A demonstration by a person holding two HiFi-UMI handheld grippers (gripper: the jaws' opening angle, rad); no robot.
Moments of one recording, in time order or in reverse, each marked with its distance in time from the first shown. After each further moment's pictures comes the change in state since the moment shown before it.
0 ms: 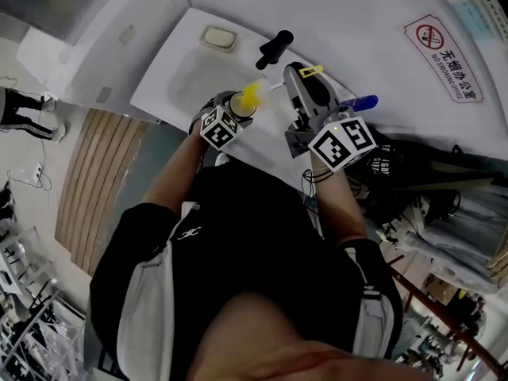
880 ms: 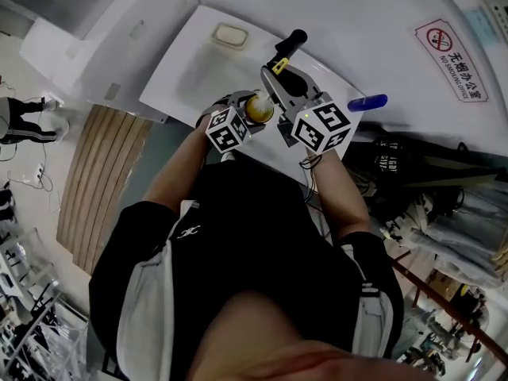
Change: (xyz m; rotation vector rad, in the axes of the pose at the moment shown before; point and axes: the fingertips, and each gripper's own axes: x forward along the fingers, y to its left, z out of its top) left arm -0.034 -0.024 0.023 0.205 -0.100 -0.135; right arm 0.055 0.031 -0.074 -0.157 0.161 0.101
